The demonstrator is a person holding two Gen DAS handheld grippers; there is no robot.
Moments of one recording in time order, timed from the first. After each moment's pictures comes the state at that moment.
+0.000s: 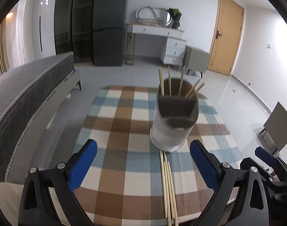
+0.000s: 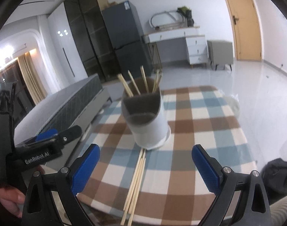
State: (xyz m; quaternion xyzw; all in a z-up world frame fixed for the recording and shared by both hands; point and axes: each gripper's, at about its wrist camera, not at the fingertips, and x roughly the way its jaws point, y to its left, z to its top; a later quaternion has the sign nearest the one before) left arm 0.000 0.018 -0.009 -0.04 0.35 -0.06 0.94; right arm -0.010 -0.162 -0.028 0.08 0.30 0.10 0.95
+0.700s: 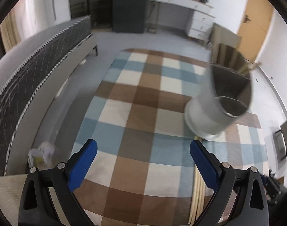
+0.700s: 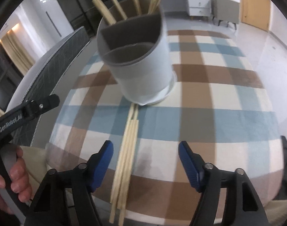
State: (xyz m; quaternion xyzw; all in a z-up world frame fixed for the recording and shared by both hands) left arm 0.056 0.055 -0.066 -0.07 0.47 0.02 0.88; right arm 0.062 -0.130 -0.116 0.06 0.48 0.09 0.87
